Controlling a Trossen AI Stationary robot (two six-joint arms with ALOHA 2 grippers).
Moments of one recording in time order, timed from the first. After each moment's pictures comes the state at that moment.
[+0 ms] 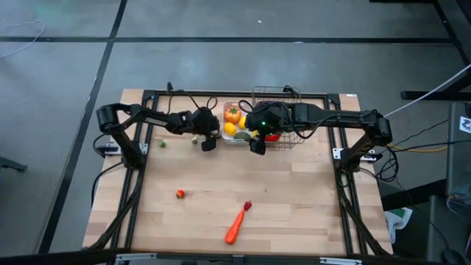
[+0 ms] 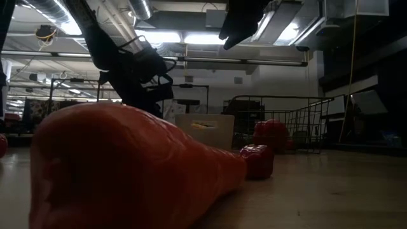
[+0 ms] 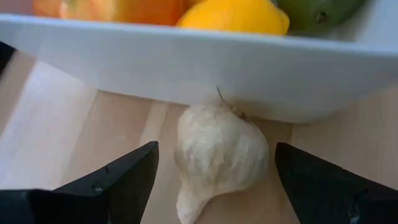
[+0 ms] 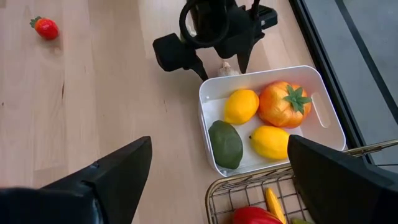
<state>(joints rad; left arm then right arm) 0.45 1.67 0.69 0.12 -0.02 0.26 -0.07 1.65 1.63 -0.86 0.16 0.03</state>
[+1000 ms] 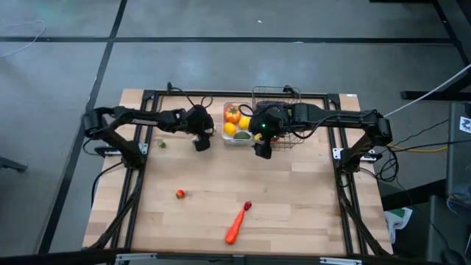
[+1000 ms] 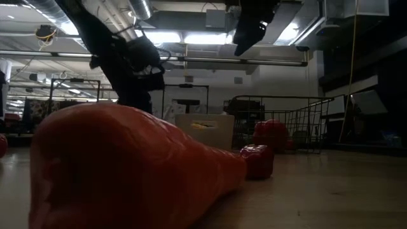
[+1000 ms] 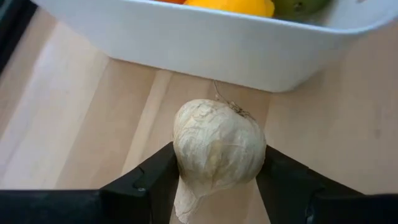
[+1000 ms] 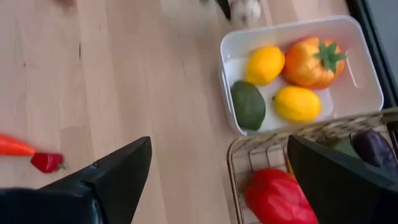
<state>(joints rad) 0.45 1.51 0.69 -0.12 -0.02 0.20 -0.06 1.65 1.63 -0.99 0.08 0.07</state>
